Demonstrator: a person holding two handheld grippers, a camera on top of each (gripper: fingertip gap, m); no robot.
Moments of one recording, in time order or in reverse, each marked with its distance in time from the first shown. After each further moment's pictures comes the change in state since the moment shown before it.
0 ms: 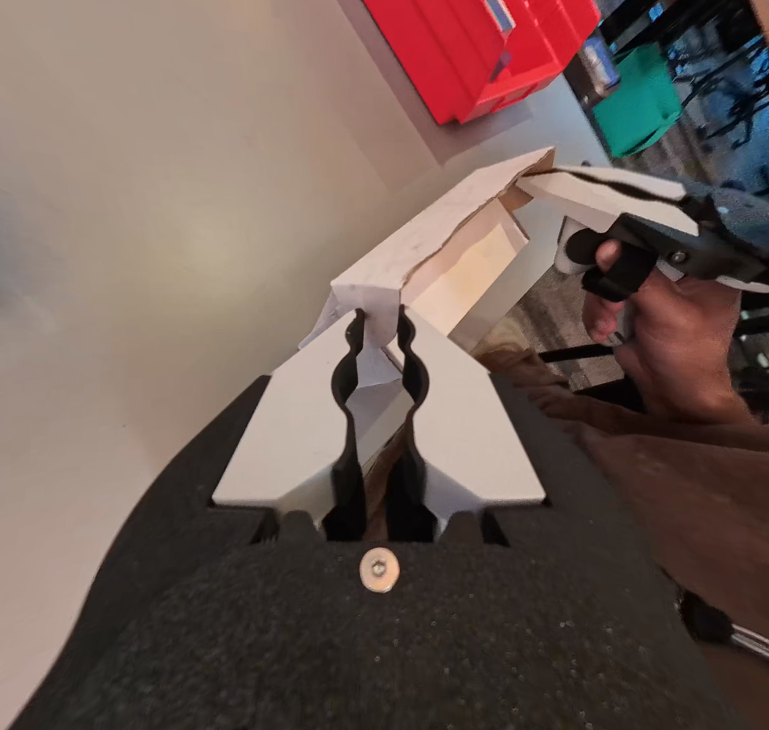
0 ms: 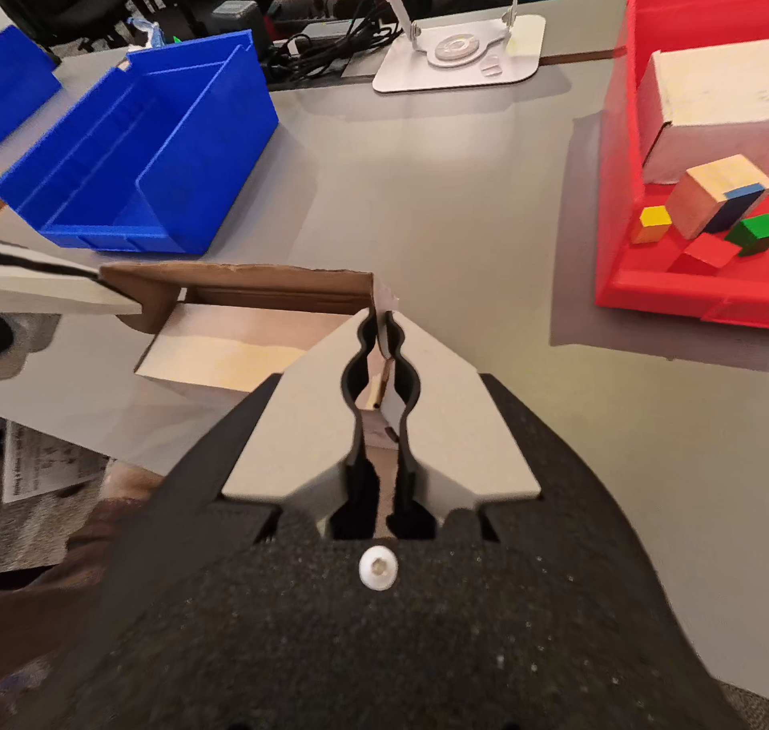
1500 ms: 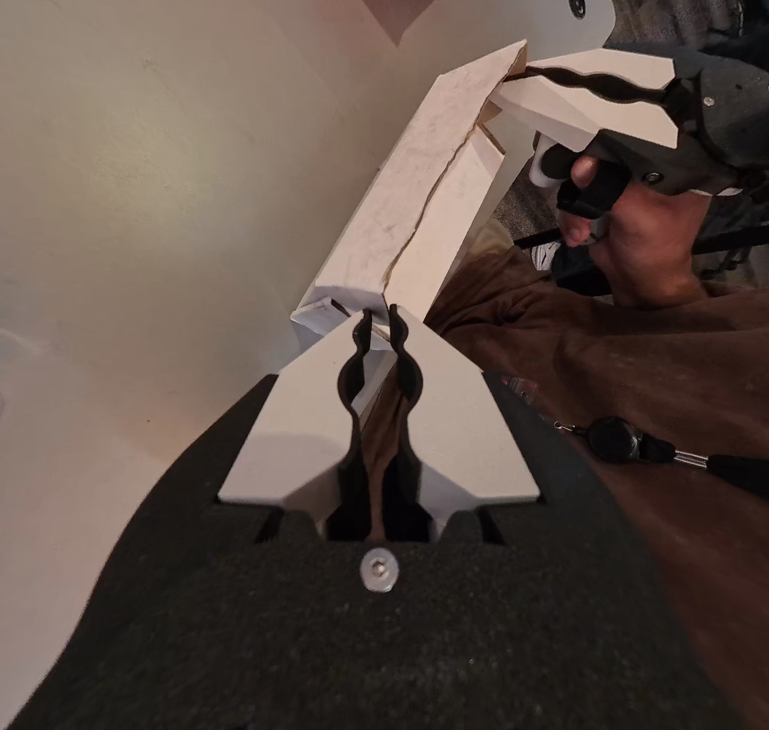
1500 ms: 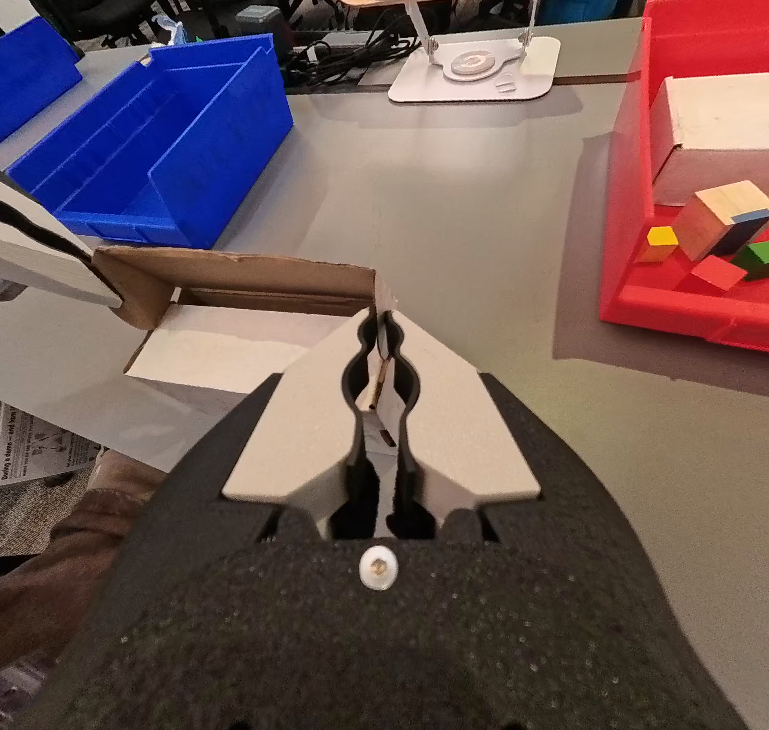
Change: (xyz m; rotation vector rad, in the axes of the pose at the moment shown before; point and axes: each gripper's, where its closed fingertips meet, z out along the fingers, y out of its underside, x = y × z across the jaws) left arm 0.008 0.008 -0.009 -0.320 0.118 0.132; right arm -0.002 0.000 0.001 0.023 -0.034 -0.048
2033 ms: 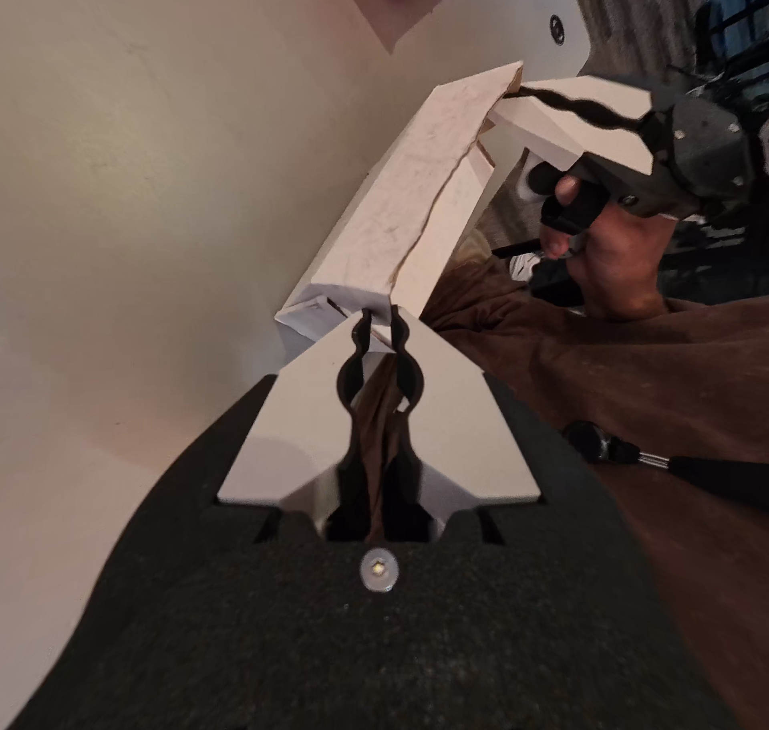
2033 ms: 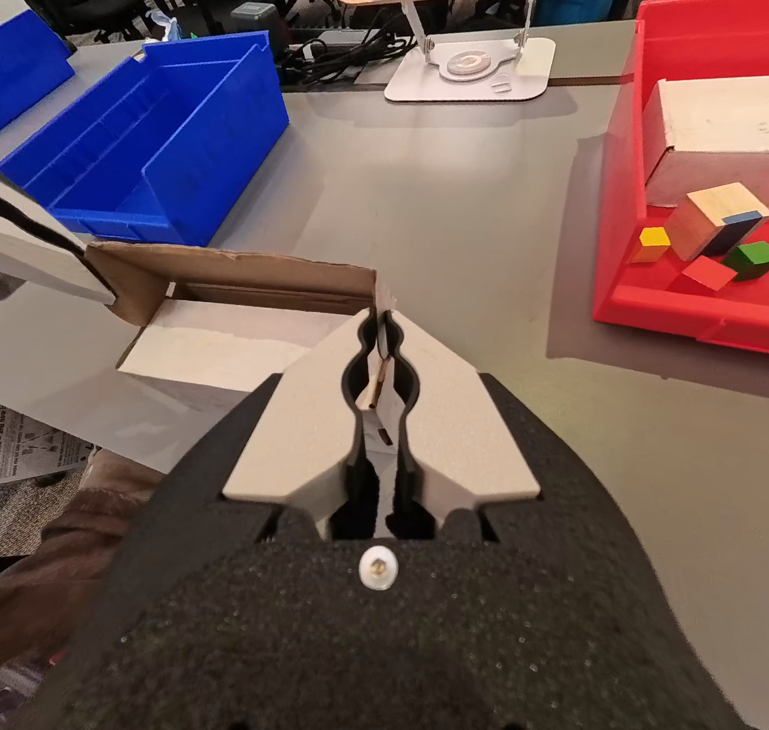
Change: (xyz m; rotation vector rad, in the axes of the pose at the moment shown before) left arm 0.003 -0.003 0.000 0.009 0.053 -0.068; right arm 0.002 0.001 -0.001 -0.002 0.010 -0.010
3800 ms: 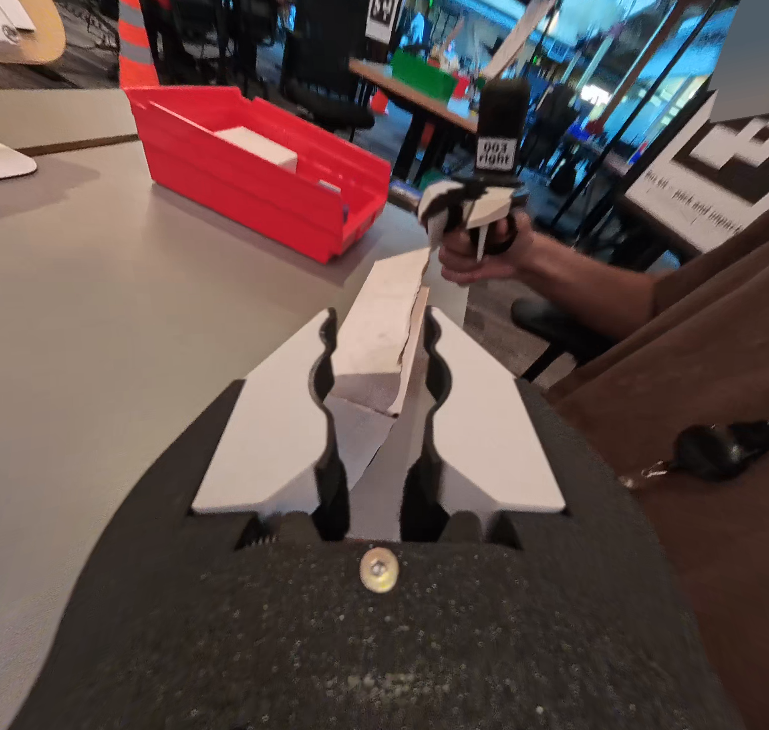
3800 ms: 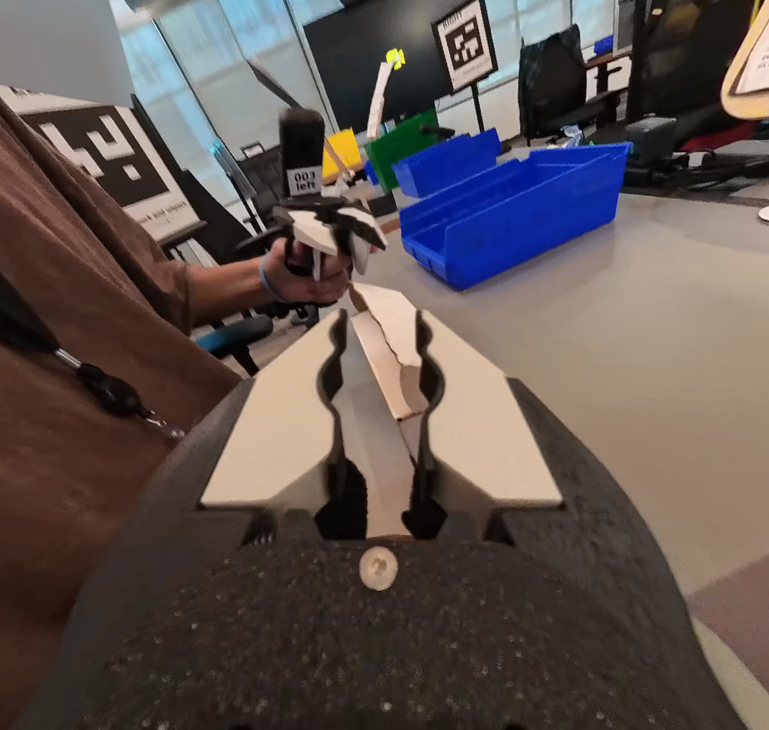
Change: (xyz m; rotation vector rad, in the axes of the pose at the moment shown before) left arm 0.014 -0.036 -0.015 0.661 0.176 0.405; right arm -0.013 -0.030 -0.038 0.178 -1.006 -0.081
